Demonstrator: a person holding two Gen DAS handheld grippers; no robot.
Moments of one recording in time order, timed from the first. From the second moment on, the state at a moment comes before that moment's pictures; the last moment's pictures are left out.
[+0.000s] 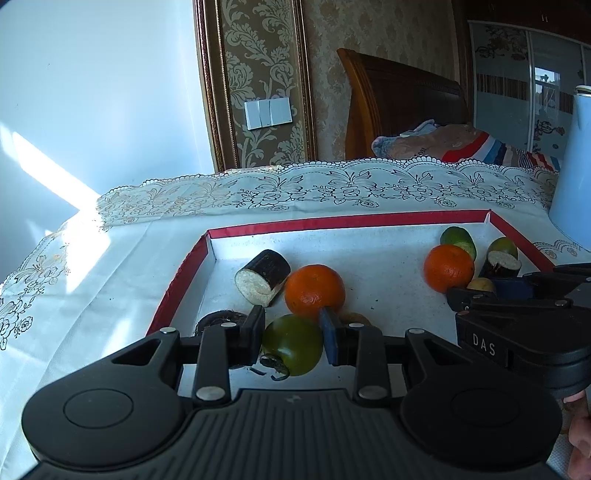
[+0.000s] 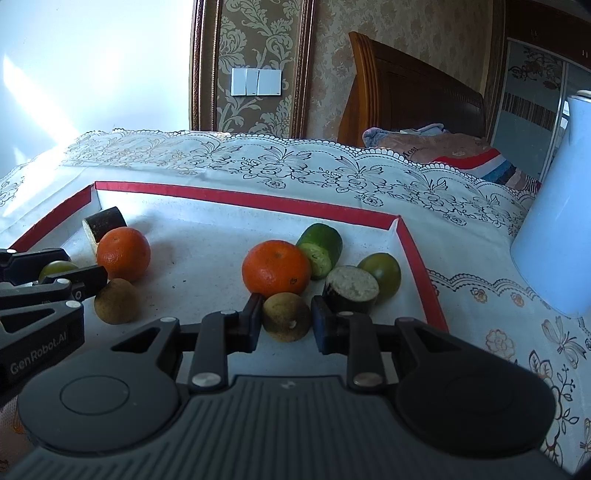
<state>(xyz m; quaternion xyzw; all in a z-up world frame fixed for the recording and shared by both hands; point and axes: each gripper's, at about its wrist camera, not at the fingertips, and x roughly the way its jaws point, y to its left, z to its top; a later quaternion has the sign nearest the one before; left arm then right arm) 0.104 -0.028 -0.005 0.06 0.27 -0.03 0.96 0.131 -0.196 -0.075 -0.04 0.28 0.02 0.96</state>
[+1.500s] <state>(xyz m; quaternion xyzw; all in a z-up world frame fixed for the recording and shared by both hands) 0.088 -0.014 -0.002 0.03 0.25 -0.01 0.97 0.107 -0.206 -0.070 -0.01 0.26 0.01 0.96</state>
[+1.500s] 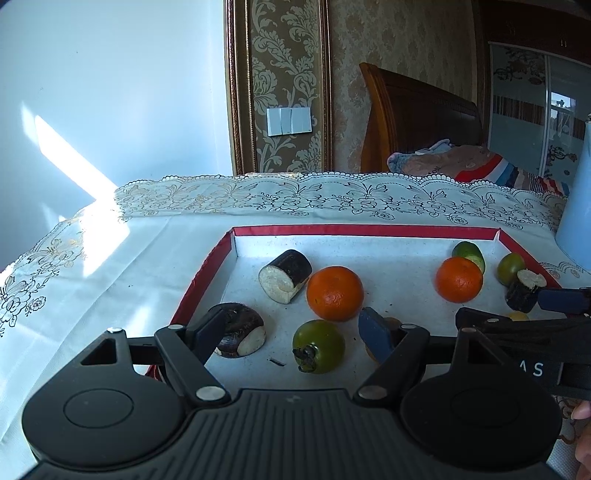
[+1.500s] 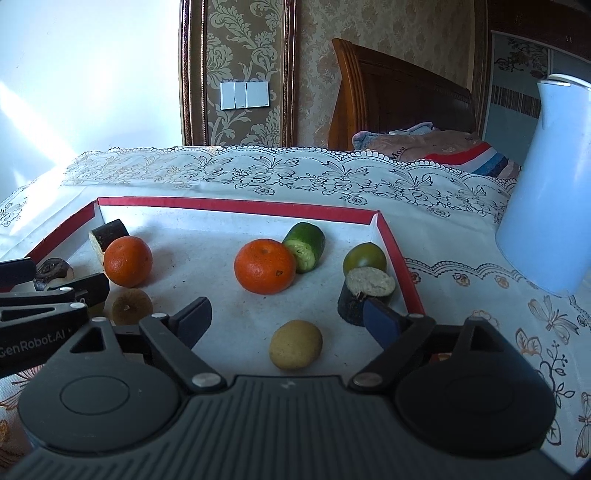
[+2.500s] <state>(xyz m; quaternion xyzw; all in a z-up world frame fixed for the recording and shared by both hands) 0.035 -0.005 0.007 0.01 0.23 -0.02 0.97 0.048 -0.215 -0.062 0.02 0.25 0.05 0.97</state>
